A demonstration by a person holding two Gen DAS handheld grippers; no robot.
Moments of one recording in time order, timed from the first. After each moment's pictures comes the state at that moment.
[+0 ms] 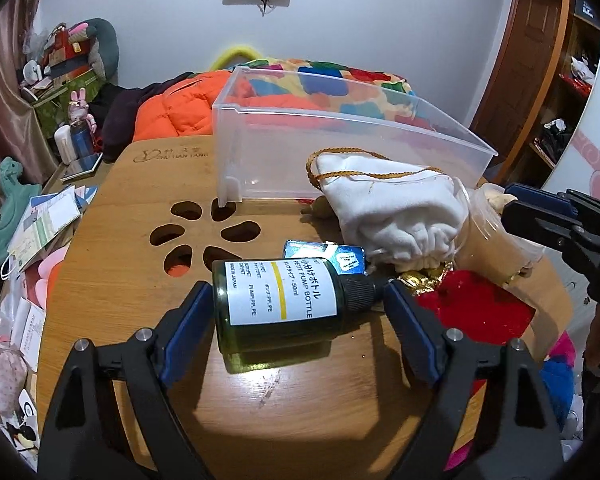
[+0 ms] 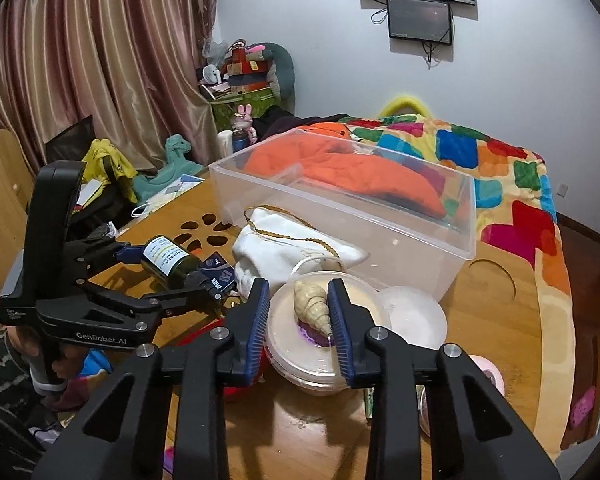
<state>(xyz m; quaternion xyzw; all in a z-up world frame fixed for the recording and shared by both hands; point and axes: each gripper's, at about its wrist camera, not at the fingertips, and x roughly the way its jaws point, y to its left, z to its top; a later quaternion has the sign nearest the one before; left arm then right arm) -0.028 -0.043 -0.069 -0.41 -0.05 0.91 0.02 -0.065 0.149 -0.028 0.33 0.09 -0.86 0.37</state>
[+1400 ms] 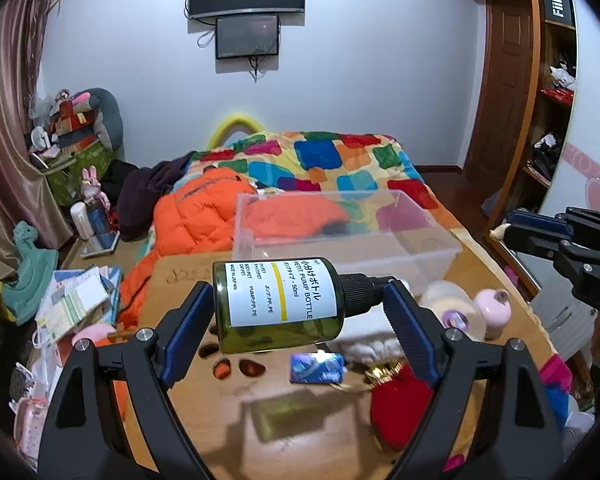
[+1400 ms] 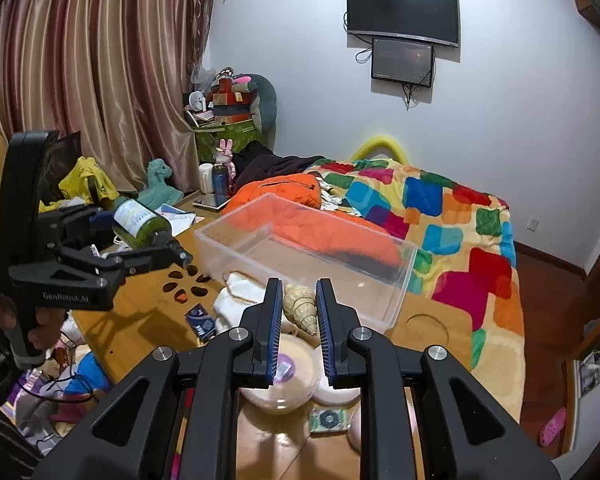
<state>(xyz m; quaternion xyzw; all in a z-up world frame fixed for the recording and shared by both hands) -0.029 -0.038 0.034 -0.31 0.00 0.95 0.01 -0.063 0.173 0.047 0.27 0.12 -0.89 0.34</state>
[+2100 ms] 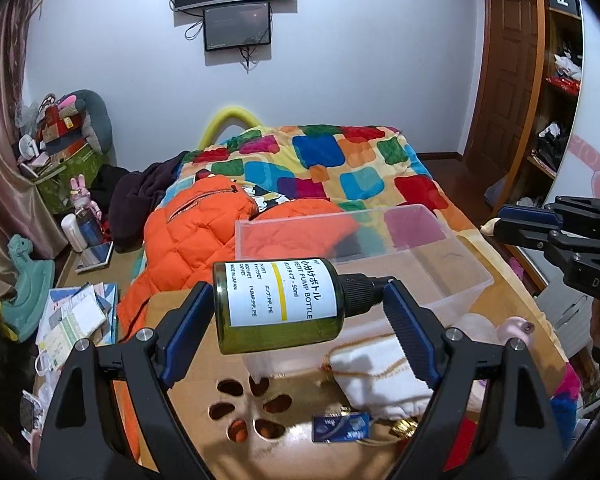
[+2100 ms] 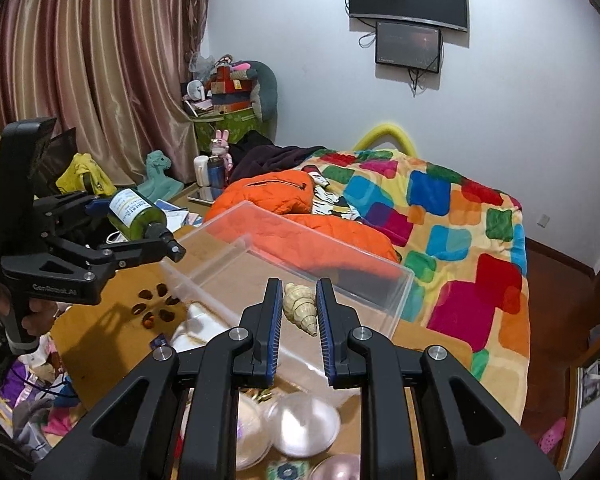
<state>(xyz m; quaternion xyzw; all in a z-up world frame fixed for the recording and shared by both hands) -0.104 -0.049 0.040 -0.34 0.02 0.94 0.02 -0.144 0.157 0.047 0.30 0.12 -0.88 0.36</state>
